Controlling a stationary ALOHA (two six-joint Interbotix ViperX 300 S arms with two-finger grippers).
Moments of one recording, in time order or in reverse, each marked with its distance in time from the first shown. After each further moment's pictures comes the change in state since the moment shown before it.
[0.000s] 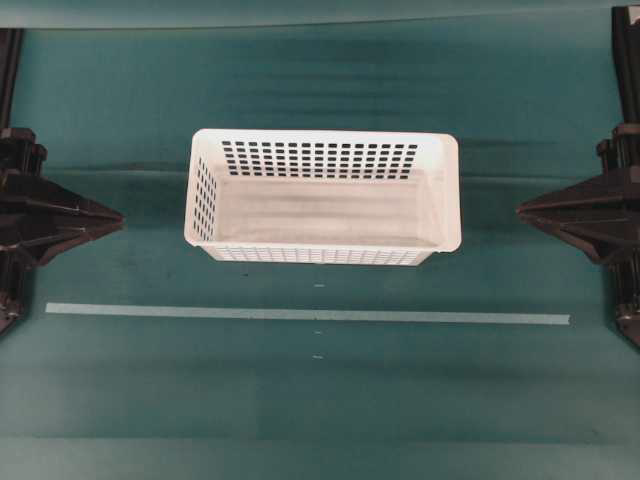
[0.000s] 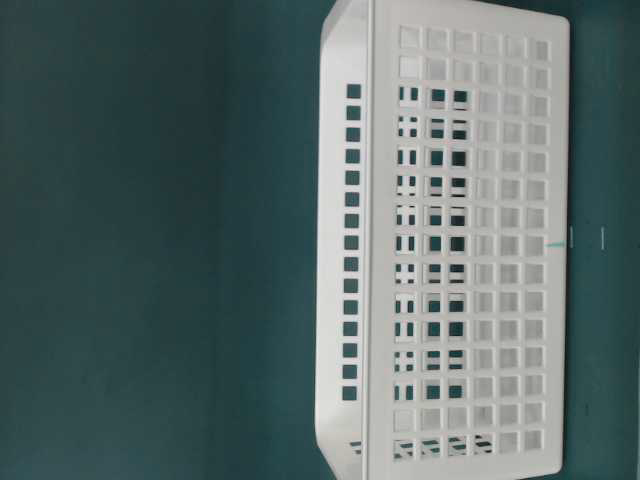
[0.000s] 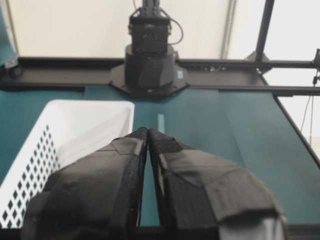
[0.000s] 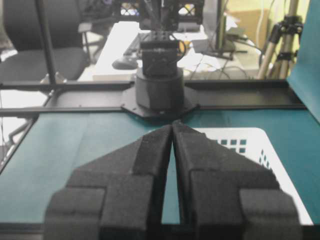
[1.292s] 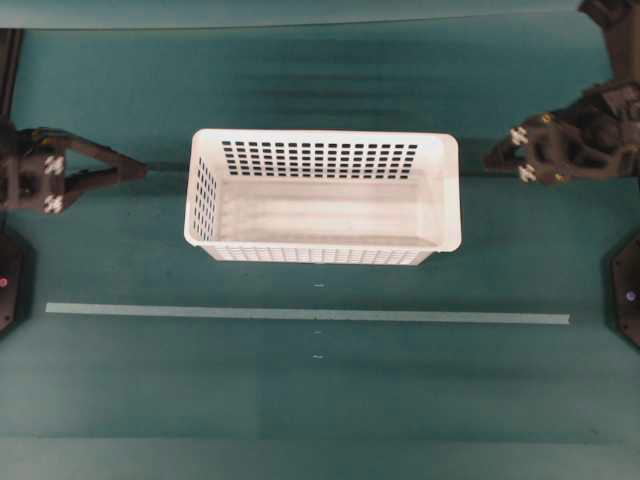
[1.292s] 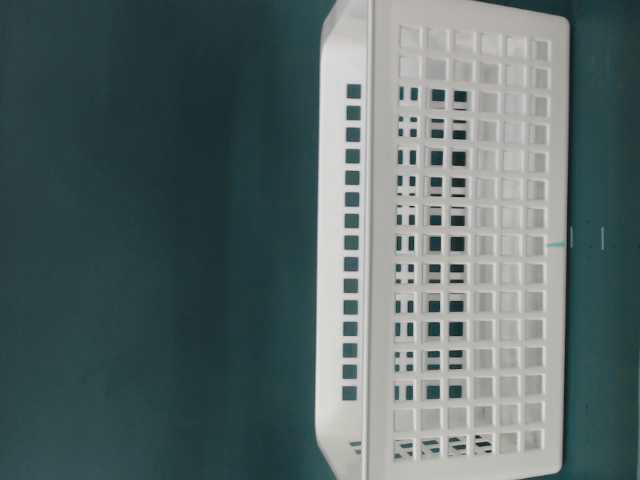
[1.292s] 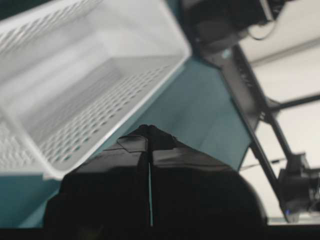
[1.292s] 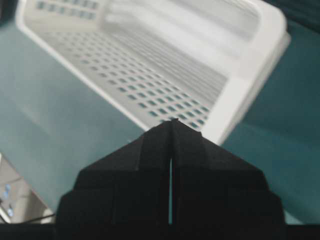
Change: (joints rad) left arm 0.210 0.149 -0.273 0.014 0.598 -0.999; right arm -0.382 0.365 -0.456 0.236 1.022 0.733
